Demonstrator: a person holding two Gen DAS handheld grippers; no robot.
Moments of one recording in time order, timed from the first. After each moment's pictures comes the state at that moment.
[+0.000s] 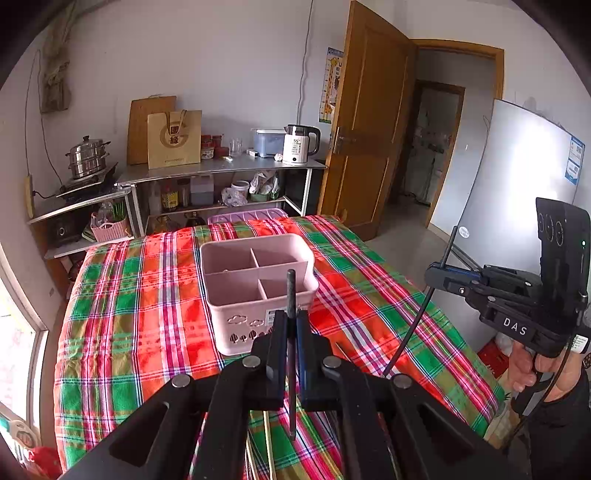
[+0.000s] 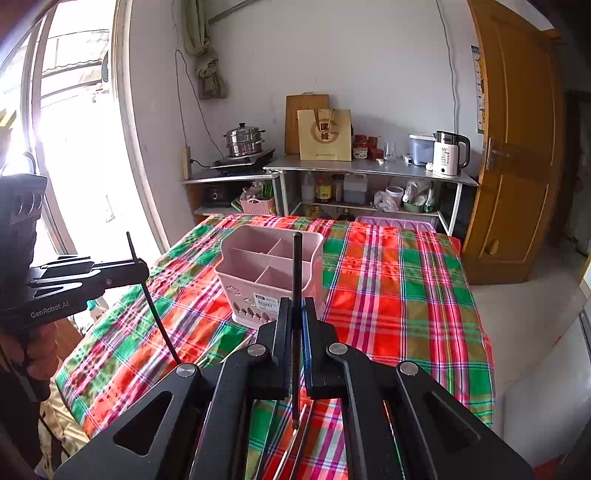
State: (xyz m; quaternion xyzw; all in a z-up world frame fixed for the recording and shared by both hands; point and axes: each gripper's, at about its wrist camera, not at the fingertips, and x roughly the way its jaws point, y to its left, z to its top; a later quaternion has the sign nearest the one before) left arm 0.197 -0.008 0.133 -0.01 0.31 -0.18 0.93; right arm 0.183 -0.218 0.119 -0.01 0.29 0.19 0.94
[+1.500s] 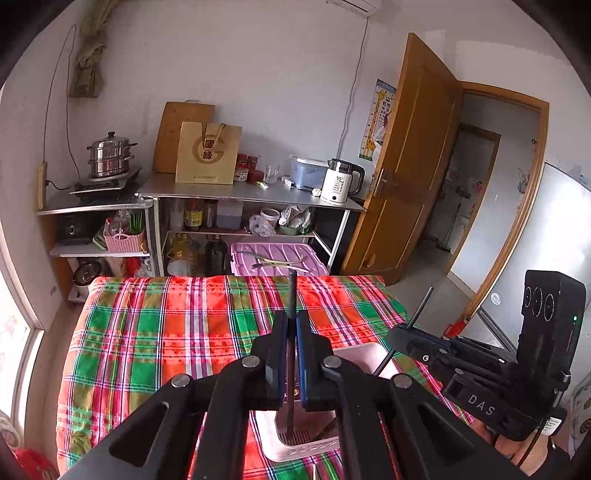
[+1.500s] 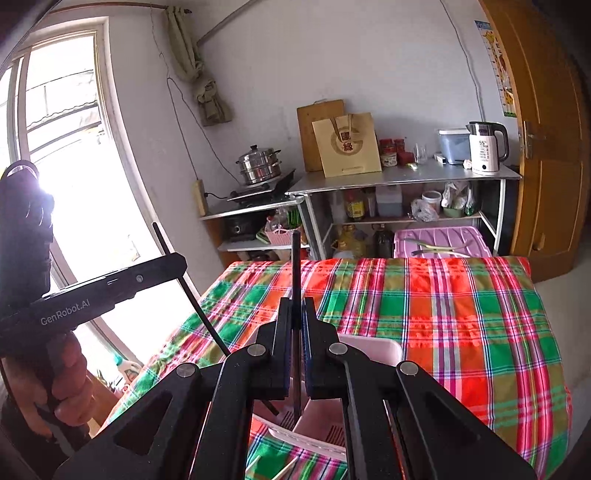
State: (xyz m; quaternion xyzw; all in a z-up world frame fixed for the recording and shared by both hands) left arm 0.347 0.056 0.152 -0.08 0.28 -0.13 0.95; right arm 0.337 -0.144 0.115 0.08 0.28 0.24 0.93
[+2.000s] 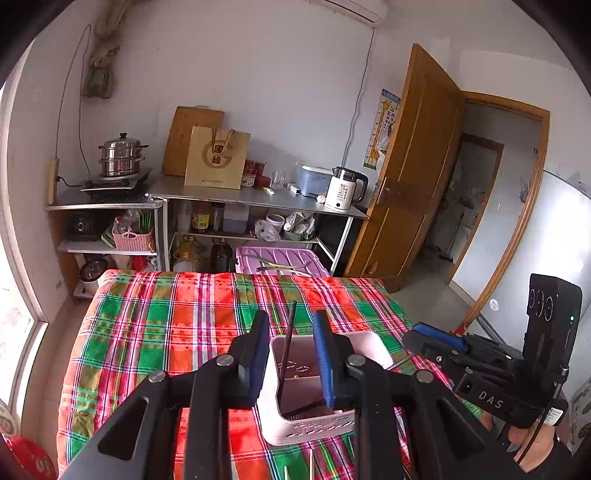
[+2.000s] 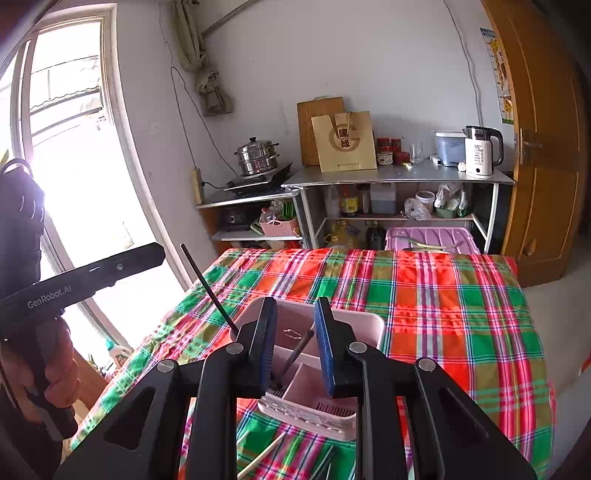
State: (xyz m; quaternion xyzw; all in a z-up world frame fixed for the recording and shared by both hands) left arm 0.303 0.066 0.154 -0.09 0.26 -0.12 0.95; right arm 0.304 -0.159 0.122 0.05 0.28 0.23 0.93
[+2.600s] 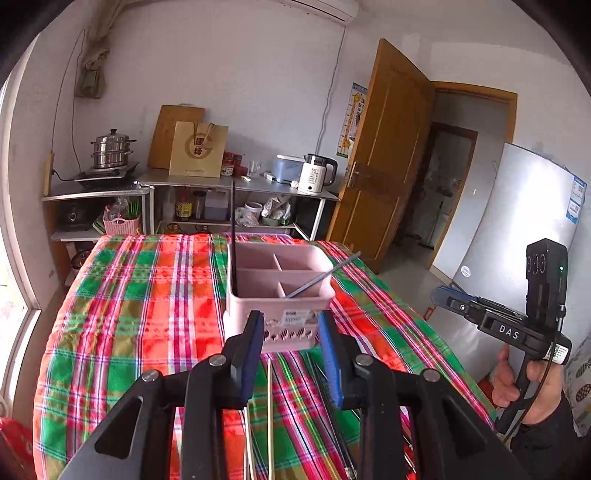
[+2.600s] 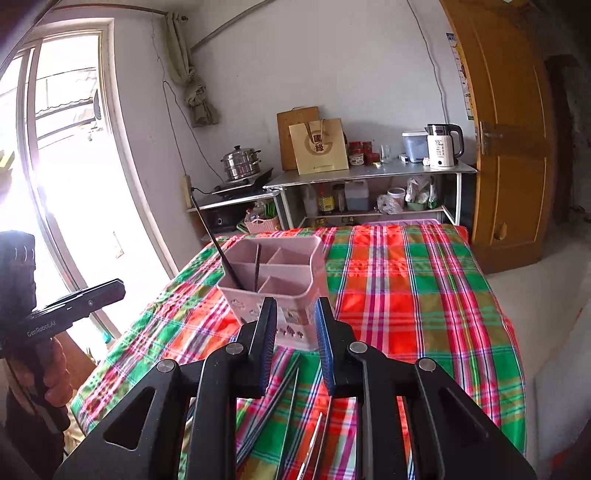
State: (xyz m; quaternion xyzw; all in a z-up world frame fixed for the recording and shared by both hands) left arm 0.159 0.030 0.102 -0.08 0.27 -0.16 0.95; right arm 0.181 -0.240 0.097 0.06 0.27 0.20 0.94
